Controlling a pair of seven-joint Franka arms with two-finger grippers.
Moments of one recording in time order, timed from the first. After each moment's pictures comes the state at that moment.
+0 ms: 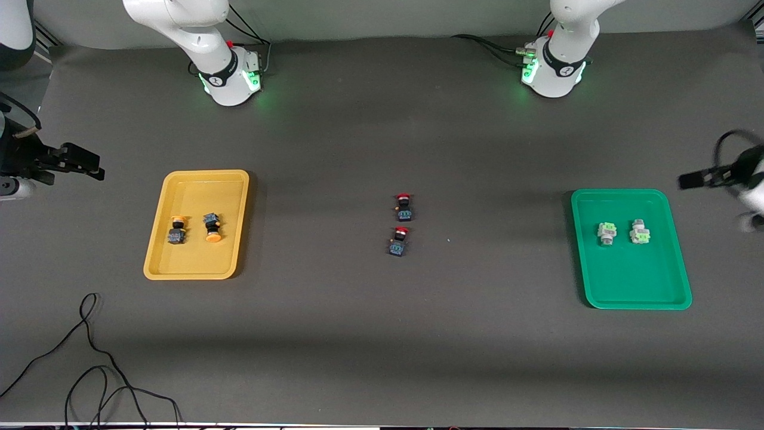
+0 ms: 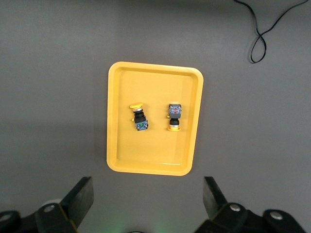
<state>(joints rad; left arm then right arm) 0.49 0.19 -0.44 -1.46 0.18 1.35 -0.06 -0.08 -0.01 0.02 -1.64 -0.03 1.56 -0.11</state>
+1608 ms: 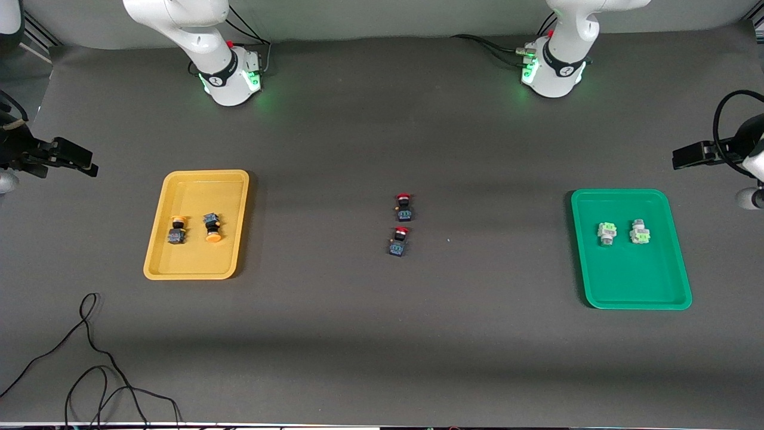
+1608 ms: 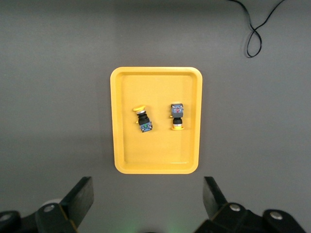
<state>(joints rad) -0.05 0.13 0.04 -1.40 0.08 1.33 -0.04 -0.05 -0.03 -0.01 -1.62 -0.01 1.54 -0.04</state>
